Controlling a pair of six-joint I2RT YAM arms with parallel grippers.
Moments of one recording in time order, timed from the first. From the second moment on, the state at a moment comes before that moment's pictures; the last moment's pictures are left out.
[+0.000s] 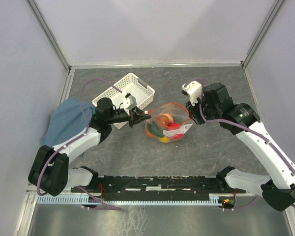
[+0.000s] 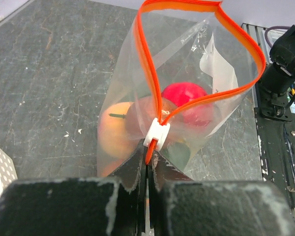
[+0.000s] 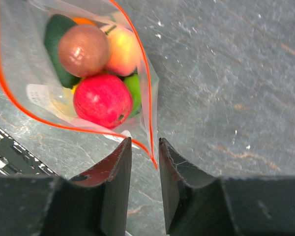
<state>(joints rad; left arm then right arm) -0.44 1.26 0.64 0.51 0.92 0.05 0.62 1.12 1.35 -0.95 -0.06 -0.19</state>
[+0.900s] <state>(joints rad) -0.44 1.22 0.74 0.18 0.92 0.14 0.78 1.45 1.46 -0.56 -0.47 -0.34</state>
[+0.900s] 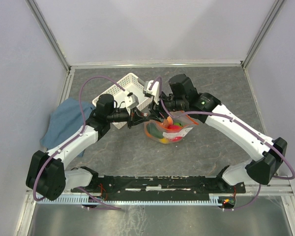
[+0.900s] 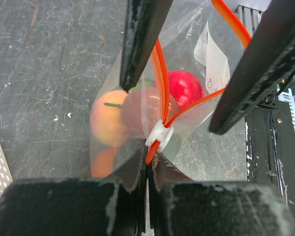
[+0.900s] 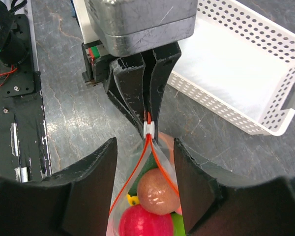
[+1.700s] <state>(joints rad) -0.45 1.22 0.74 0.18 0.92 0.15 0.78 1.51 1.45 -0.51 -0.49 -0.36</state>
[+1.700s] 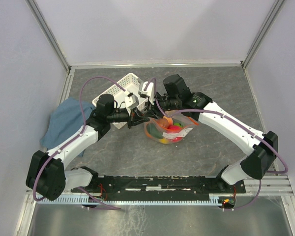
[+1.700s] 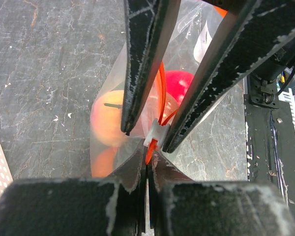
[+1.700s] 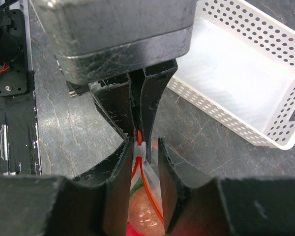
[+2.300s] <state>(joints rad) -0.45 1.22 0.74 0.18 0.92 0.15 0.78 1.52 1.45 -0.55 -0.49 -0.38</state>
